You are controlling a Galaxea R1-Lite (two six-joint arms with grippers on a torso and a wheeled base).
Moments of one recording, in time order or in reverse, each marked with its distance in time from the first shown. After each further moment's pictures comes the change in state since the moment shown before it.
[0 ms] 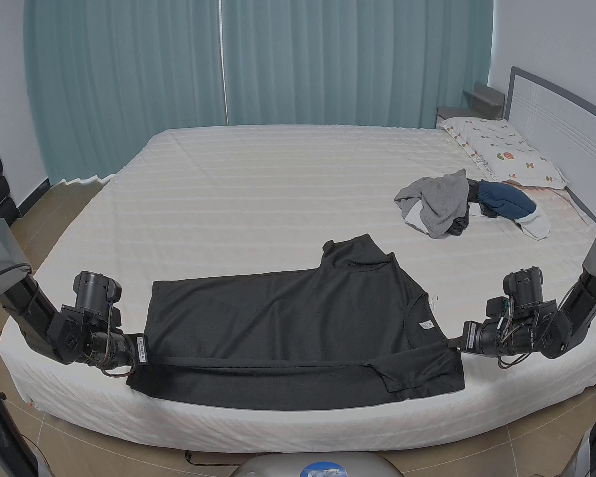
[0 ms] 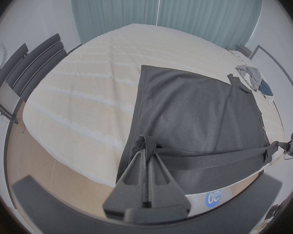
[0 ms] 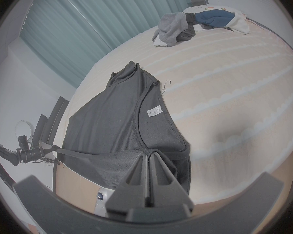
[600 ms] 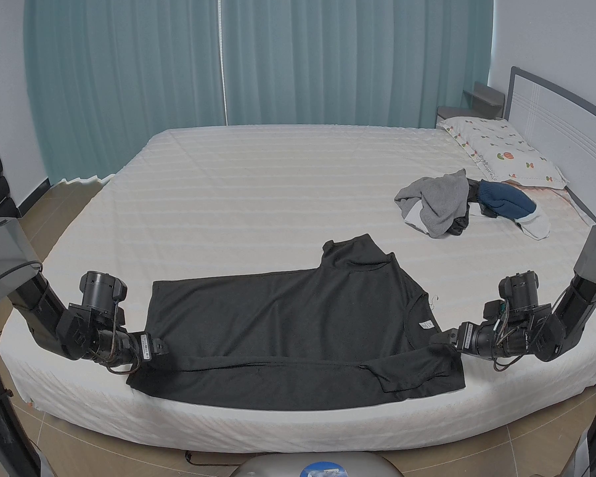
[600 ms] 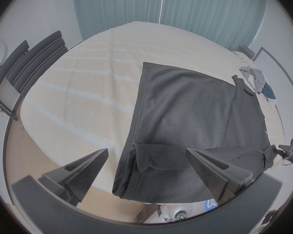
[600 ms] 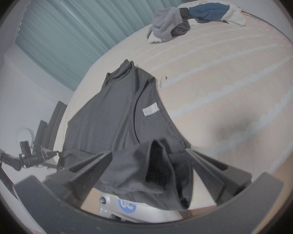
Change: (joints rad) left arm 0.006 0.055 -0.047 0.000 0.000 -0.030; right arm -0.001 0.040 0.001 -0.075 -0.001 0.095
